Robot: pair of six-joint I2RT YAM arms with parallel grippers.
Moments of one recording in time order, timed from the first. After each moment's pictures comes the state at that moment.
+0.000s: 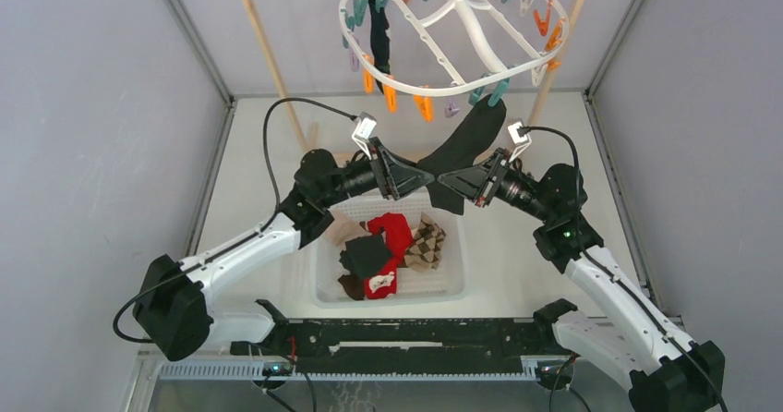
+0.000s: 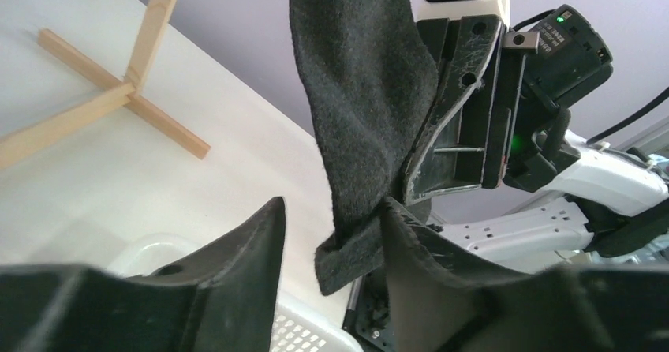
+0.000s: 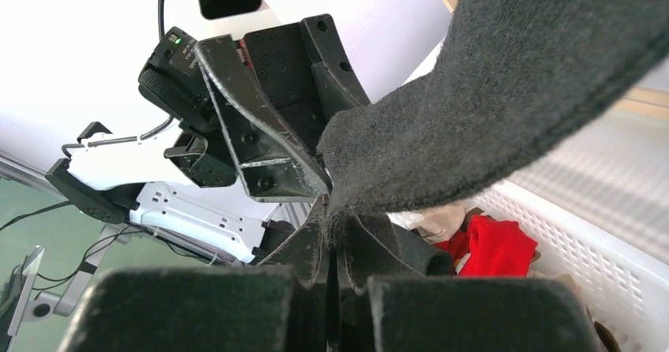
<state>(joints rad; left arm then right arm) -0.71 1.25 0.85 0.52 0.49 -0.69 0.42 0.87 0.71 0.26 -0.62 0.83</state>
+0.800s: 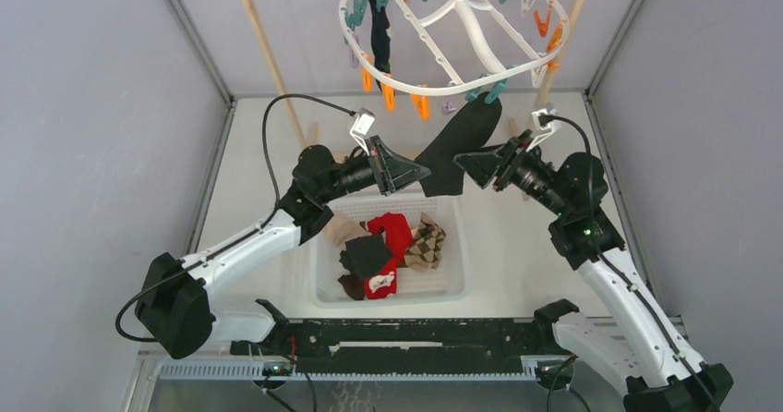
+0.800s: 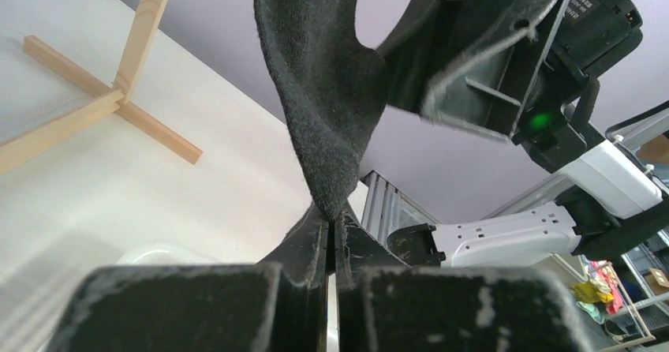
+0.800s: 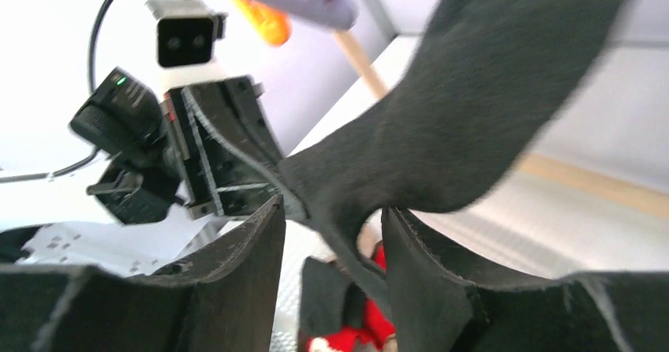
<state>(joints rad) -0.68 1.27 0.88 0.55 0.55 -0.71 0.38 0.84 0.86 0.03 -0.48 0.61</state>
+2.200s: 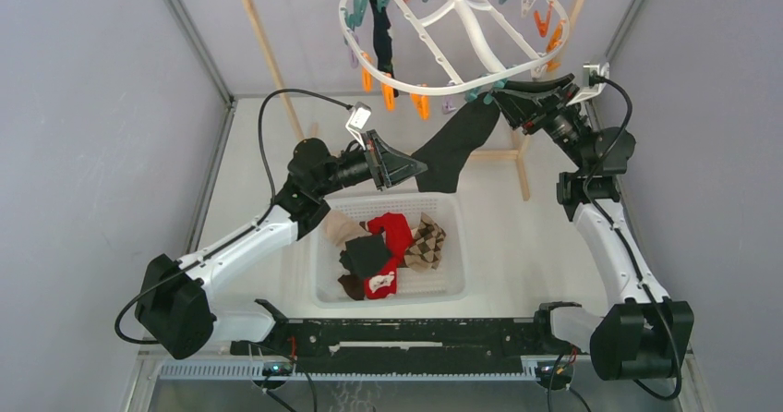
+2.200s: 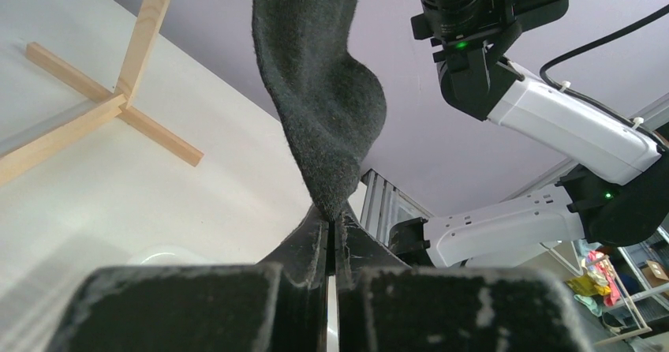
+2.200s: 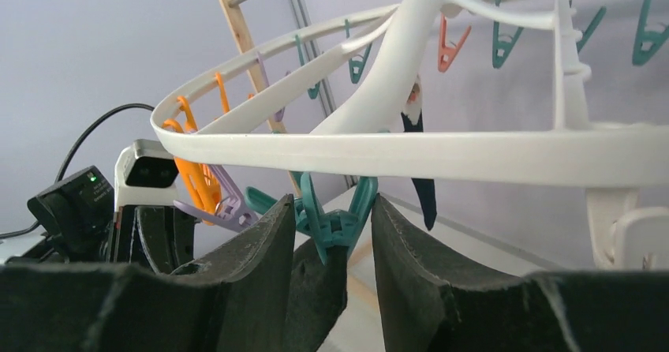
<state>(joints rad) -0.64 1.27 0.92 0.51 0.61 -0.71 0.01 1.15 0.94 0.76 -0.72 0.71</state>
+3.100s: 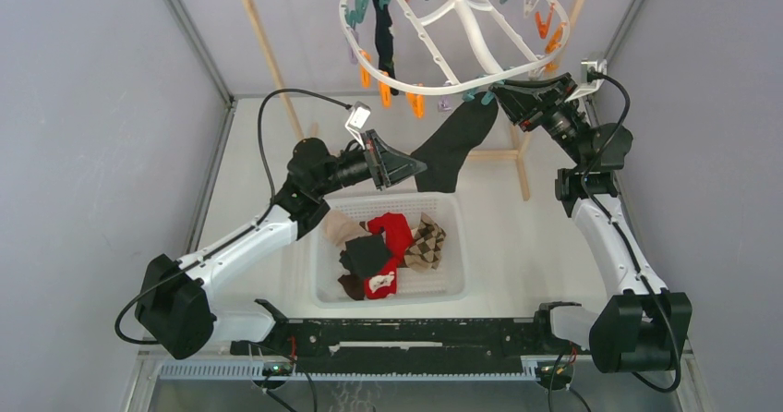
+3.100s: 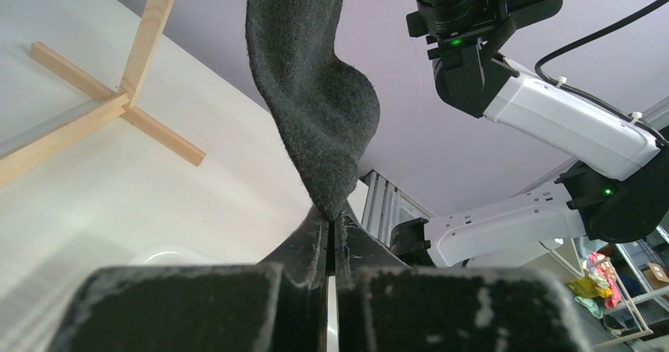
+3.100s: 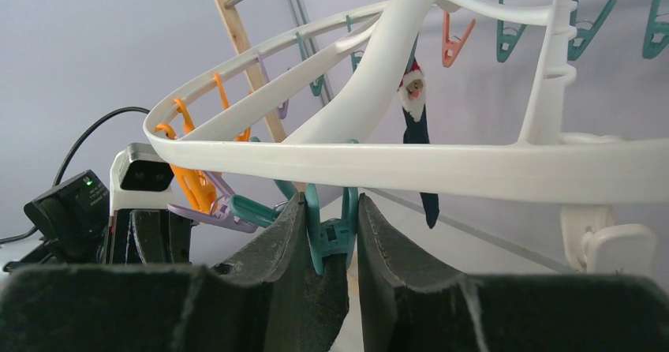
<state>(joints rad) -0.64 1.27 0.92 0.51 0.61 -0.71 0.01 1.19 0.96 0.79 -0.72 0.73</state>
